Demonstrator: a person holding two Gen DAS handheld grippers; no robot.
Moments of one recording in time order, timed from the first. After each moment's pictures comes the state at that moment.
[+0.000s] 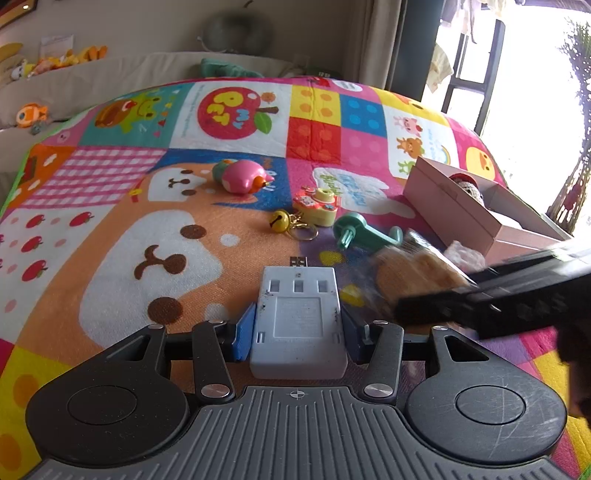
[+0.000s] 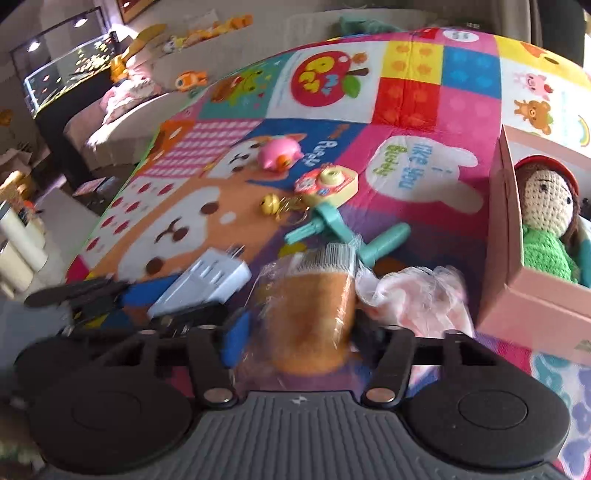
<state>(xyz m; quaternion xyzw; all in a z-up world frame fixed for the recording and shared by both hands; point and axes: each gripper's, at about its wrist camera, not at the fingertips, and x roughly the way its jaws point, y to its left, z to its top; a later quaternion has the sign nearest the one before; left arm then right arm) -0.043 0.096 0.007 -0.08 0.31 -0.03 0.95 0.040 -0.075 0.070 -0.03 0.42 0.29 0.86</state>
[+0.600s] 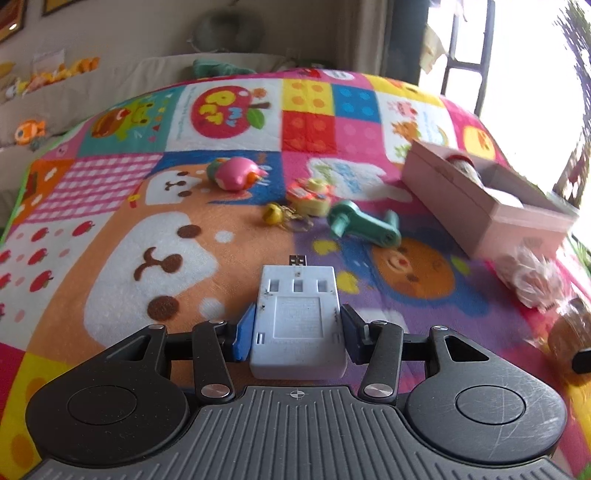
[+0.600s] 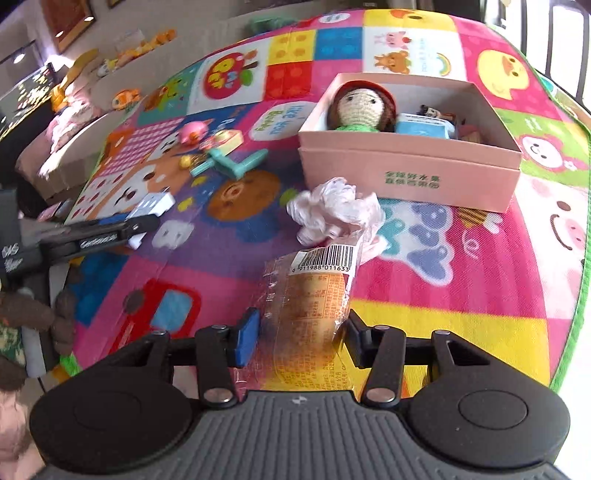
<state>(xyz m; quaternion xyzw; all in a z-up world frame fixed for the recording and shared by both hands) -0.048 0.074 0.010 -0.03 0.33 -0.03 0.94 -0.057 -0.197 0.078 0.01 0.44 0.19 0.88</state>
